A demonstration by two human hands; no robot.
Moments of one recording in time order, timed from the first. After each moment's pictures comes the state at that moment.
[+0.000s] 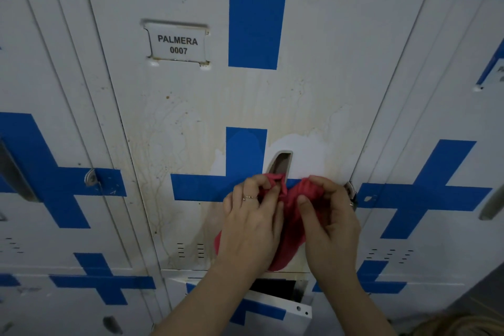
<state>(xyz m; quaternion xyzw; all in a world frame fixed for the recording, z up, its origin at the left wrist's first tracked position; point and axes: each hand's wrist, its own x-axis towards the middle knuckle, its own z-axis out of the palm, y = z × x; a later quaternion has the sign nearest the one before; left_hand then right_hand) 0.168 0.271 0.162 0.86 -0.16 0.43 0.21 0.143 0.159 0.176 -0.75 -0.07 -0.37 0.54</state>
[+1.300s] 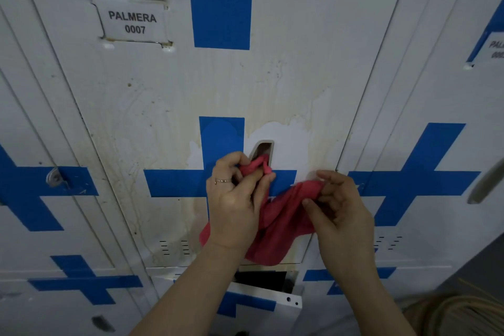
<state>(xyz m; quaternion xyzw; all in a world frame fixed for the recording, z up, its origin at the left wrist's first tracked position) 0.198 0.256 0.159 0.74 -0.19 0.51 0.39 0.131 0.127 0.183 -0.78 -0.02 -0.28 0.55</state>
